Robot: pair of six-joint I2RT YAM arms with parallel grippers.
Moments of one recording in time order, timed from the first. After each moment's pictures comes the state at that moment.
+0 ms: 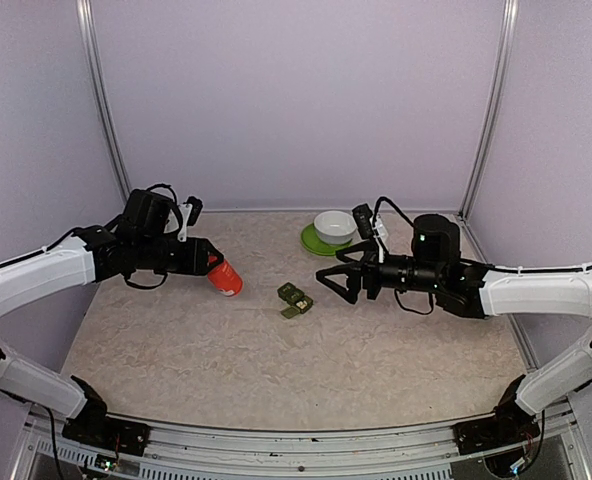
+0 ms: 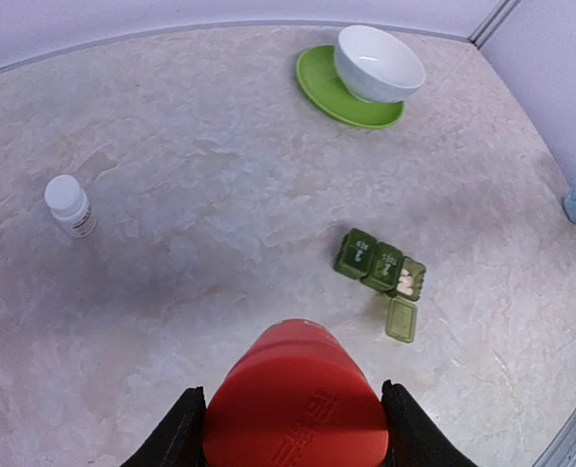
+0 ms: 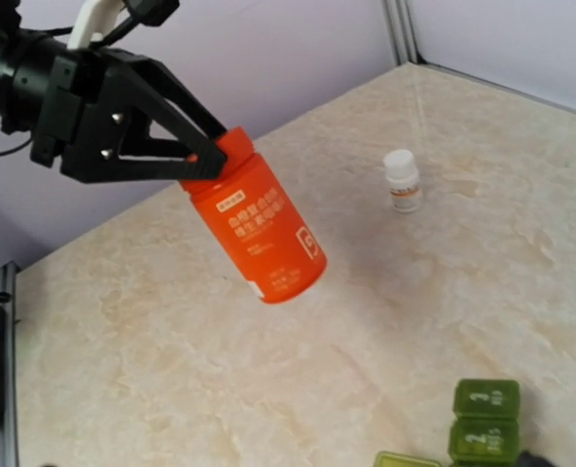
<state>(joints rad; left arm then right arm) -0.56 1.29 0.98 -0.34 0.07 -0.31 0.76 1.38 0.78 0.42 -0.41 0.21</state>
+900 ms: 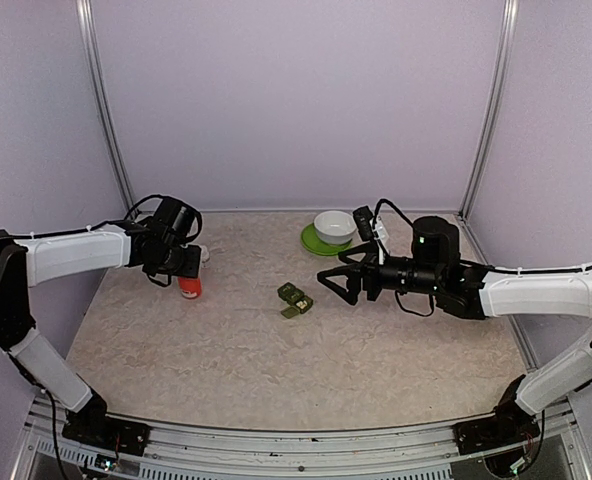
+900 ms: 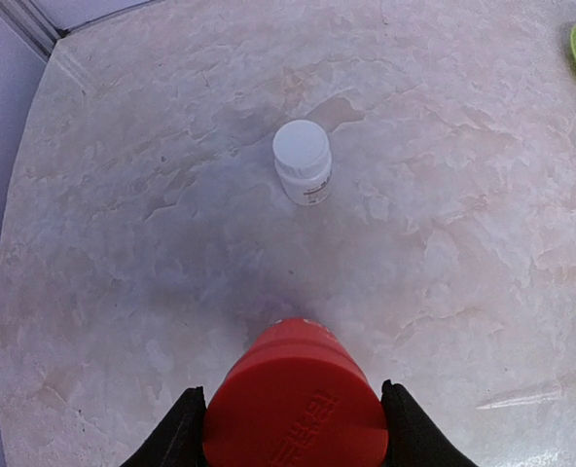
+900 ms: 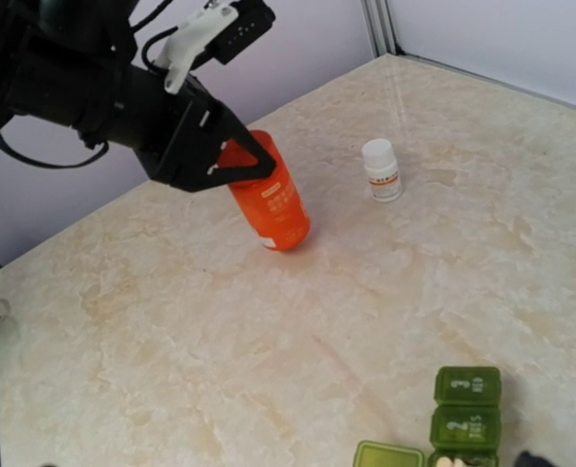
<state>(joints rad) -0.49 1.57 1.07 -0.44 -0.38 -0.28 0.76 1.38 0.77 0.41 -0.38 0.20</state>
